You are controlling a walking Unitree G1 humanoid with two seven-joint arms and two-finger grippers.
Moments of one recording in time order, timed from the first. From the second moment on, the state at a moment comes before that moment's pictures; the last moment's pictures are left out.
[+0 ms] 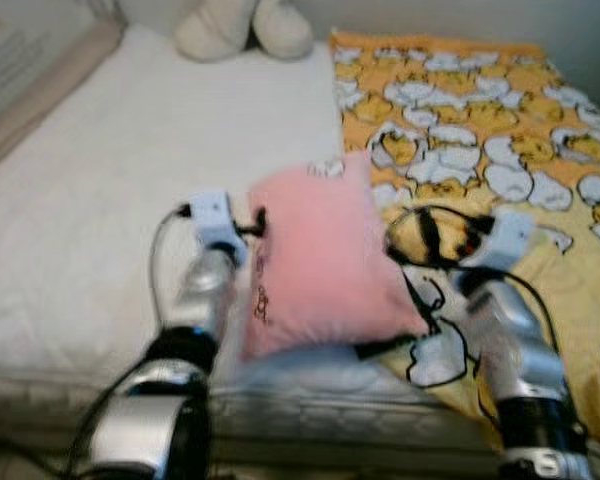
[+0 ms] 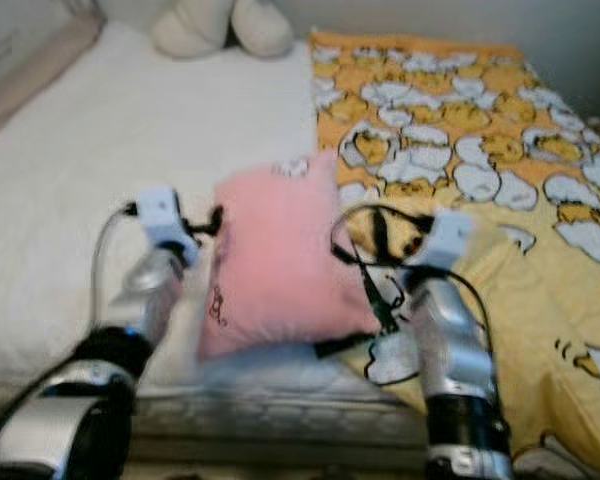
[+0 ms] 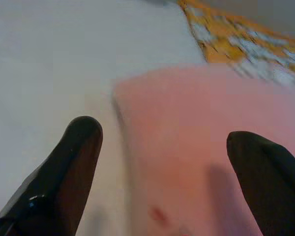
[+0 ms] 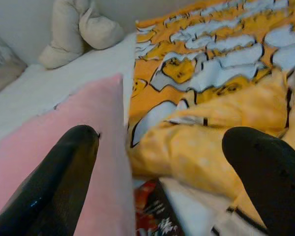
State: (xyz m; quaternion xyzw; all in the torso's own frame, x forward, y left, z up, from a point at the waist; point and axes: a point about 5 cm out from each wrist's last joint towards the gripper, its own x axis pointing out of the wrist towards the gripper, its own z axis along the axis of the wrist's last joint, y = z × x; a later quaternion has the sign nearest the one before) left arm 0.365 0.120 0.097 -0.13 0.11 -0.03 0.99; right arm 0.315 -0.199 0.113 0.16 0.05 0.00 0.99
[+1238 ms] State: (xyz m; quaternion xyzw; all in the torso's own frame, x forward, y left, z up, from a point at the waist) left arm 0.366 0.086 0.086 -0.36 0.15 -0.09 0.92; right arm 0.336 -0.130 0.082 0.31 0.13 0.09 0.94
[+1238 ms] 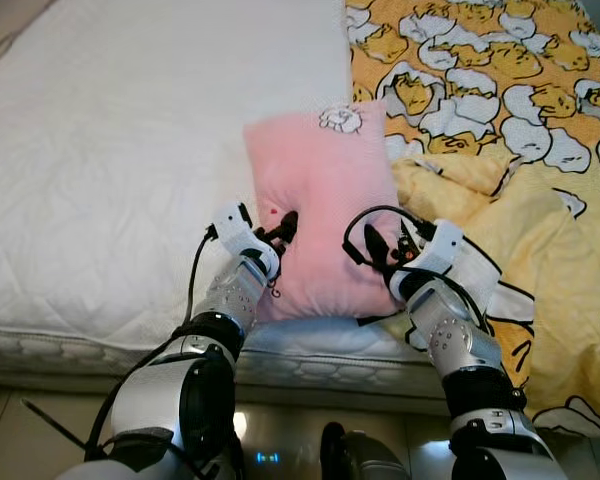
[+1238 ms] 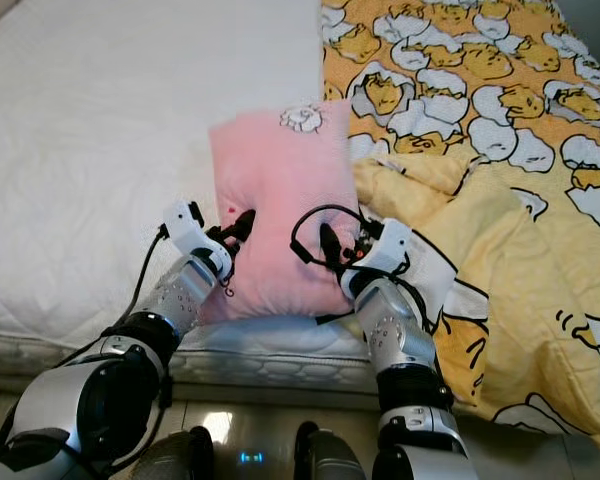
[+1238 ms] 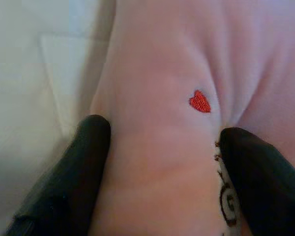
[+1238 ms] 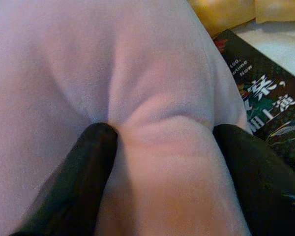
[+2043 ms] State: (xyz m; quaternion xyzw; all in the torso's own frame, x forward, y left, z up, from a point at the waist) left arm 0.353 0.082 0.074 -0.44 0.12 -0.12 0.88; right arm 0.319 -0.136 0.079 0.29 0.11 0.09 0.95
